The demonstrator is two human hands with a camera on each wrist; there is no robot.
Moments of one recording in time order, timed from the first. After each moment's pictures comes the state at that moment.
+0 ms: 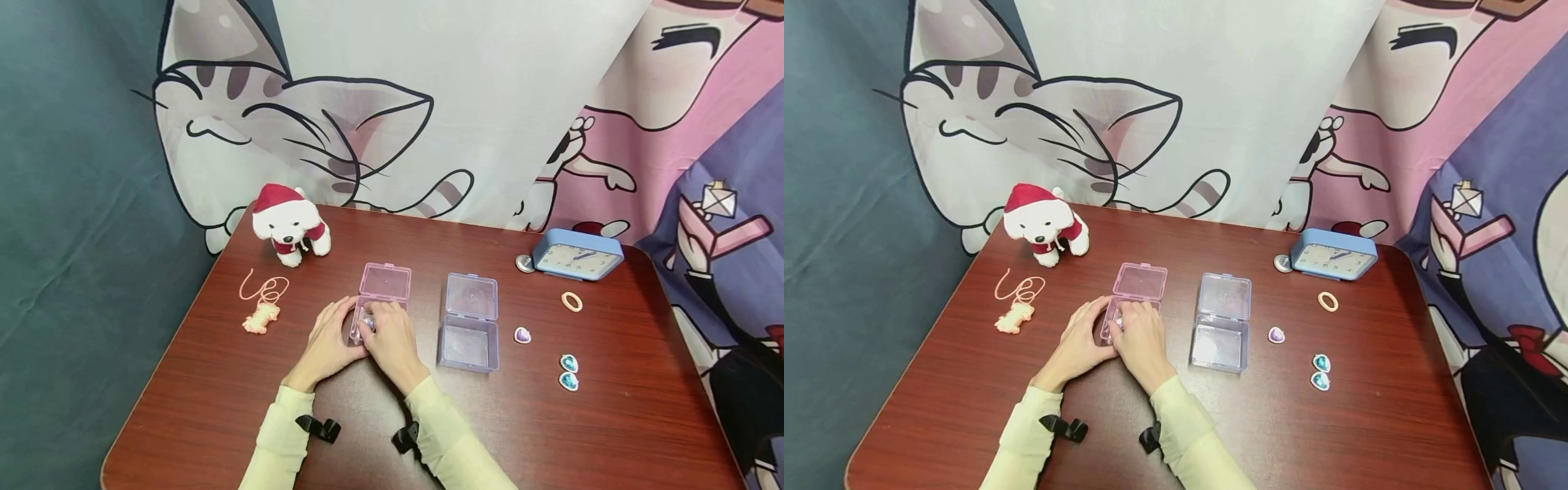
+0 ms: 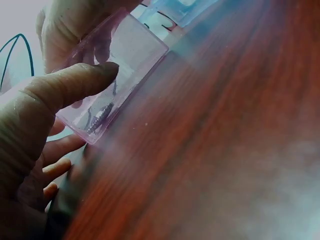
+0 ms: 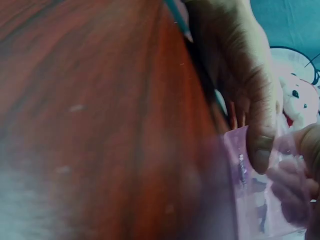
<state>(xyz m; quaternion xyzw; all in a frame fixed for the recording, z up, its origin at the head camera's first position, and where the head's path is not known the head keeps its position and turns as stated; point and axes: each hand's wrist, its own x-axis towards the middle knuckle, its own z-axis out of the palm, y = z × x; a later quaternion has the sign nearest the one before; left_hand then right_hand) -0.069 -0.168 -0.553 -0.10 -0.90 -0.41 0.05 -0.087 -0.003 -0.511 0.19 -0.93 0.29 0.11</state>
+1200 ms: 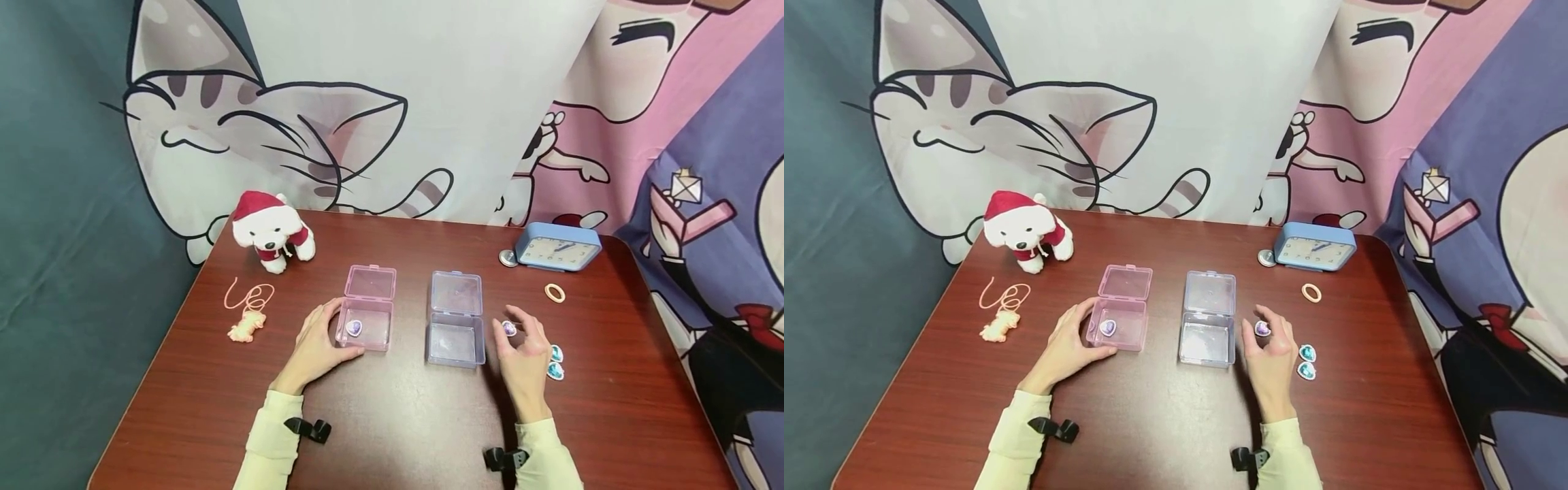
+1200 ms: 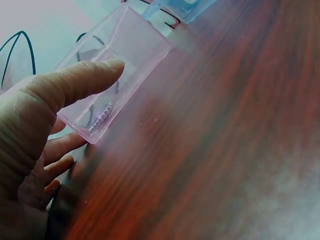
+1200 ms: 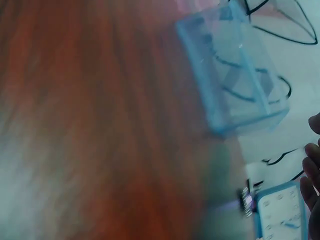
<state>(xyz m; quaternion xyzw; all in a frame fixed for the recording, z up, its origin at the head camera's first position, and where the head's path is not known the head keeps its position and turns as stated) -0.071 -0.167 -0.551 -0.08 -0.91 -0.40 0.03 -0.058 0.216 -0.512 -0.01 -0.85 0.41 0.33</state>
